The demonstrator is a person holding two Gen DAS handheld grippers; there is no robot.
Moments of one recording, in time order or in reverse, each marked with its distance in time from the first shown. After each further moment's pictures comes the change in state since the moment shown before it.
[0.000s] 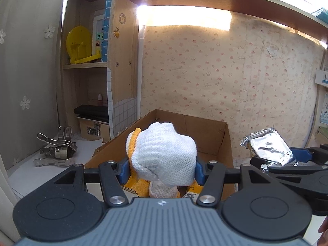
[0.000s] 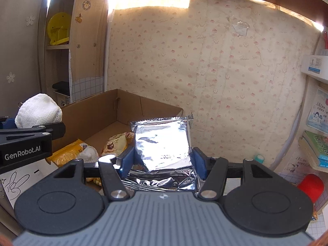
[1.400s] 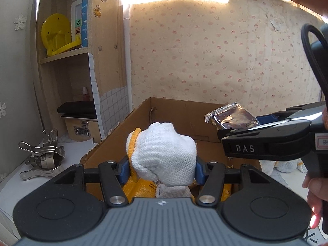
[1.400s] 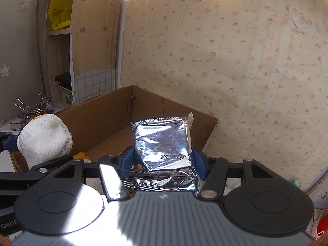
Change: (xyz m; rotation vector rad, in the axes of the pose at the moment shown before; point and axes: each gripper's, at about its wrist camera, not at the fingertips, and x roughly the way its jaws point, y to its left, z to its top) left arm 0.061 0.012 -0.003 0.094 0.071 -0.048; right arm 0.105 0.028 0.037 -0.053 0.076 0.101
